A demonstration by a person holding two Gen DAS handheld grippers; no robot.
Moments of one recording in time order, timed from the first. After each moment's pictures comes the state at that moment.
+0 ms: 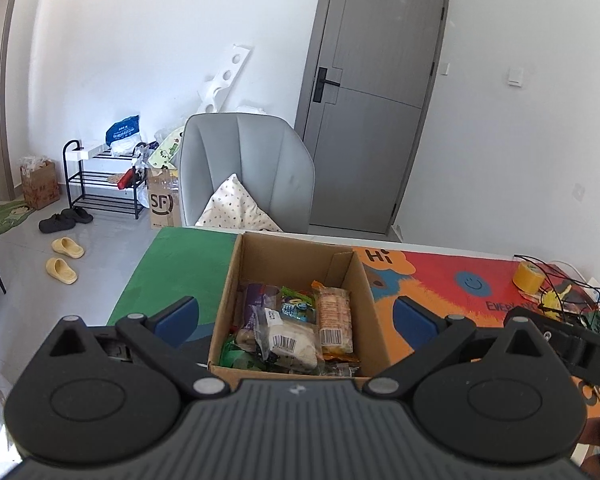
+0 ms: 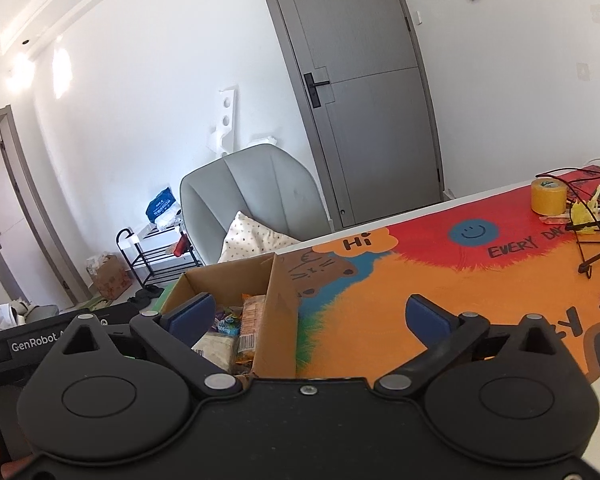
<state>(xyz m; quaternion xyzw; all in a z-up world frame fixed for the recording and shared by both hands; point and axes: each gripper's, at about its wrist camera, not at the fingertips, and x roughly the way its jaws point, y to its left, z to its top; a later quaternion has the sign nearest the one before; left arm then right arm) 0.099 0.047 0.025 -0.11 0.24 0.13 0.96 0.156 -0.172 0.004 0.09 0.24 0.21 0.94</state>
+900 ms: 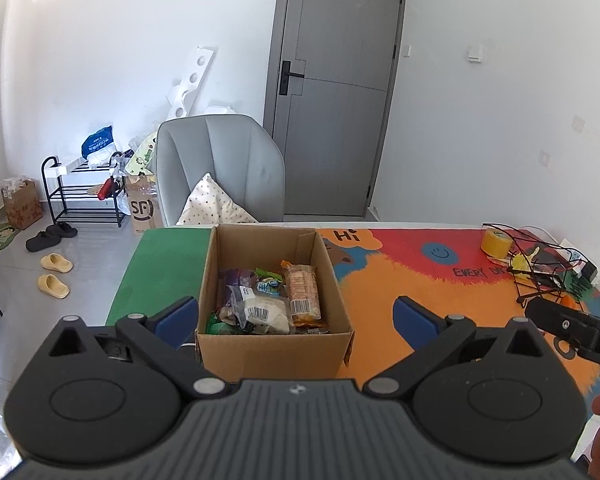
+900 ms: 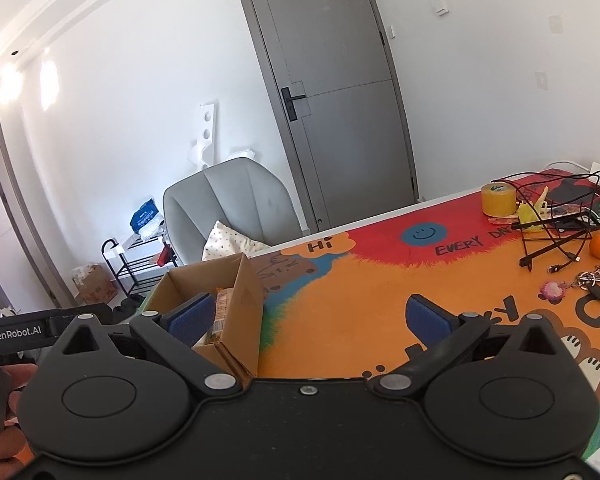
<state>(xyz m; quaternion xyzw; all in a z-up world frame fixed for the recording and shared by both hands) 0.063 0.020 0.041 -0.07 0.26 0.08 0.96 0.114 -0.225 0.012 0.09 0.23 0.18 0.95</state>
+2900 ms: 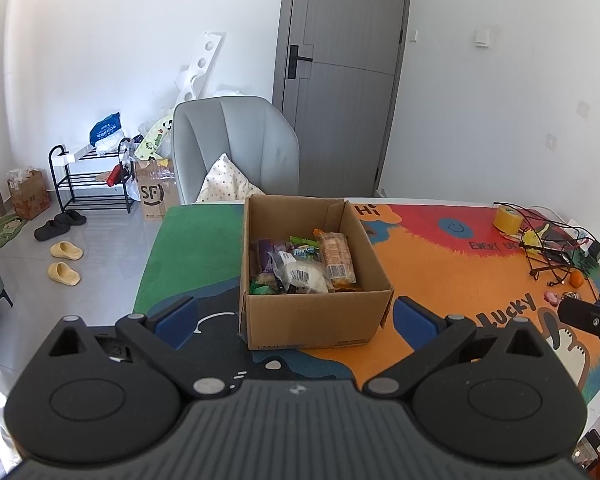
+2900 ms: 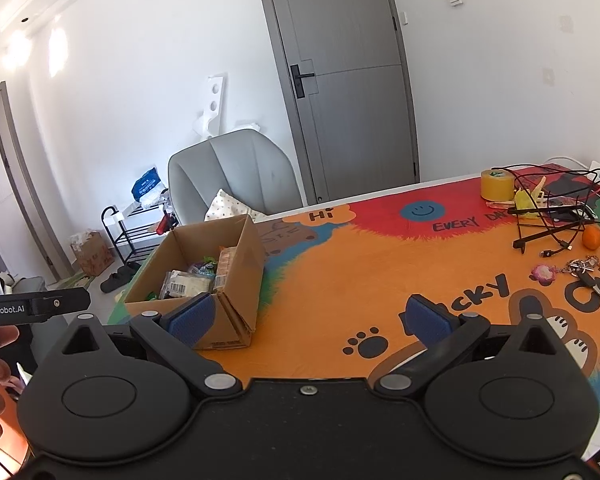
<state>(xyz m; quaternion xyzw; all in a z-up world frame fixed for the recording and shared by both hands) 0.038 0.050 0.024 -0.07 0.28 0.09 0.95 0.088 -0.221 0.007 0.05 0.25 0.19 0.95</state>
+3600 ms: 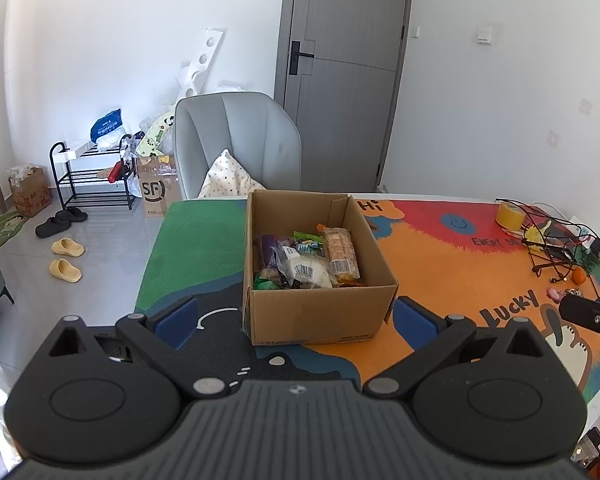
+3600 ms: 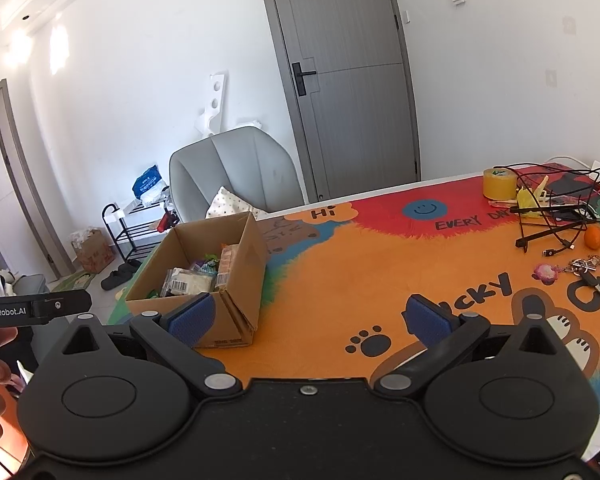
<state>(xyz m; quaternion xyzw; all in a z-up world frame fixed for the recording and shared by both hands) 0.037 0.052 0.021 -0.07 0.29 0.09 0.95 0.087 -0.218 0.007 0.05 0.26 0.19 0.95</state>
